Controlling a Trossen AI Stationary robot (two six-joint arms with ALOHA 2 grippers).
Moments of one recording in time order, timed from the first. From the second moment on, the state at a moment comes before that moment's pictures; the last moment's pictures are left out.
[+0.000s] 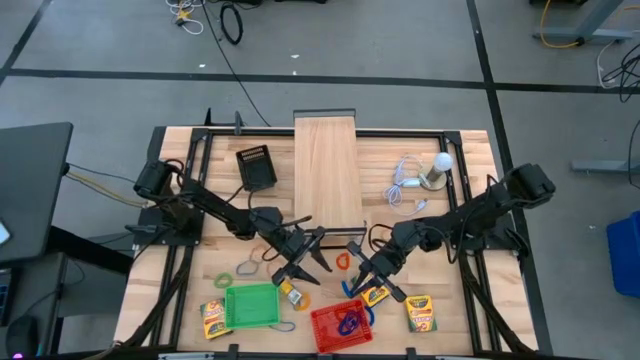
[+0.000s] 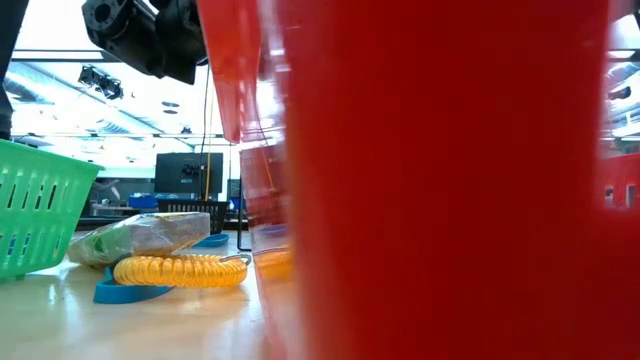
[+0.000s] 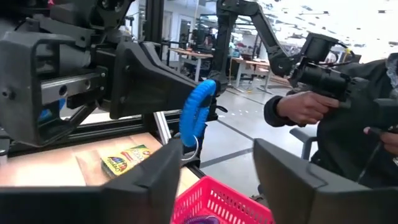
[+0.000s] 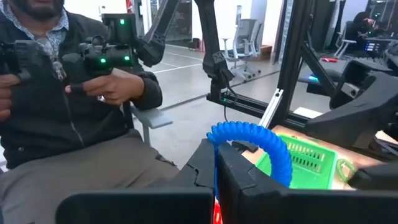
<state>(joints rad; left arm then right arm) -0.22 1.75 0.77 1.05 0.43 -0.11 0.36 1.52 0.70 0.74 -0.43 -0.06</state>
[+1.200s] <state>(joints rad) -0.23 1.92 0.96 1.07 0.51 -0.20 0.36 1.52 0.70 0.76 -0.44 -0.06</state>
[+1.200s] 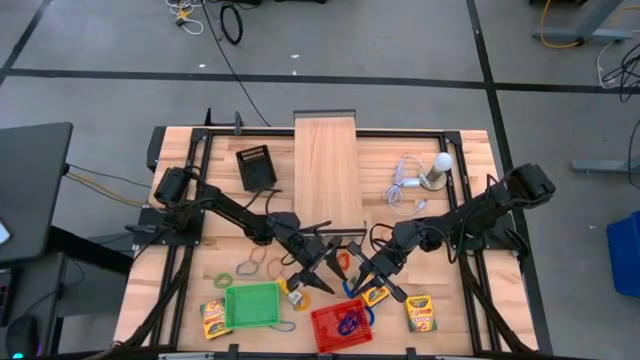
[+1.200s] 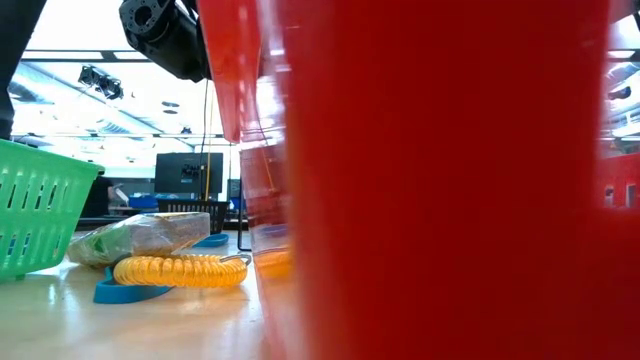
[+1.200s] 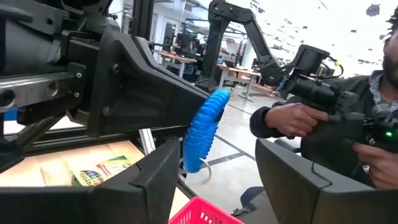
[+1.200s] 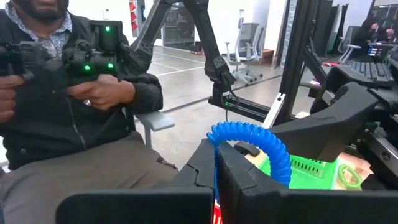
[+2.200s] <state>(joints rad) -0.29 1.92 0.96 1.12 0.53 -0.15 0.43 1.52 0.70 0.77 -0.31 -0.08</state>
